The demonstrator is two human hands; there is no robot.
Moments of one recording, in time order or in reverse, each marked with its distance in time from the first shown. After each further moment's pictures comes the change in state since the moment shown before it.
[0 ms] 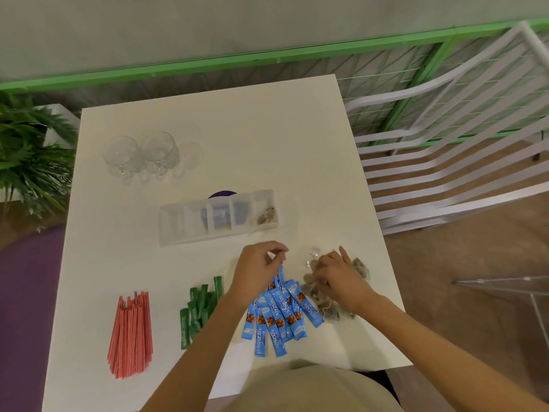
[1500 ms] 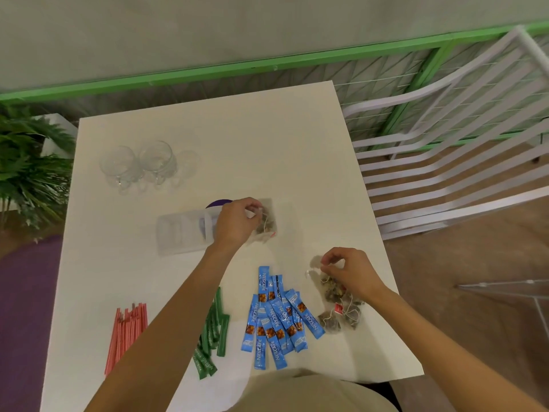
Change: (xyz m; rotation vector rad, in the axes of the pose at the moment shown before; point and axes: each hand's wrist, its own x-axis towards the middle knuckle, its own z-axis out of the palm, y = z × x) left_hand 0.104 0.001 -0.049 0.126 0.156 -0.005; right_hand 0.010 0.019 -0.028 0.691 0.204 0.331
